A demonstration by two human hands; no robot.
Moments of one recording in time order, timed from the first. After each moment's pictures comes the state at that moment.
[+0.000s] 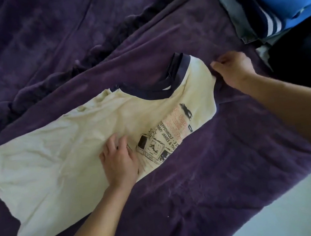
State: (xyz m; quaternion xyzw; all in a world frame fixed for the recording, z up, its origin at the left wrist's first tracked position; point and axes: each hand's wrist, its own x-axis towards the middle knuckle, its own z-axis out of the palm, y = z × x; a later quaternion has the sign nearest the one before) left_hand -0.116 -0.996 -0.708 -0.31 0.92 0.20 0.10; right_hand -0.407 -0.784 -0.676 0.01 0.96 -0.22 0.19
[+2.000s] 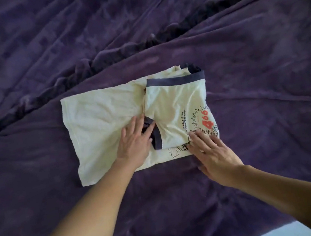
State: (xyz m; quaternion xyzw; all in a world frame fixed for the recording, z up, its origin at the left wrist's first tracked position) left_hand -0.026 -1.092 -0.731 -0.16 0.95 0.07 0.25; right_hand -0.137 -0.851 -0.700 -0.53 0.79 0.05 0.30
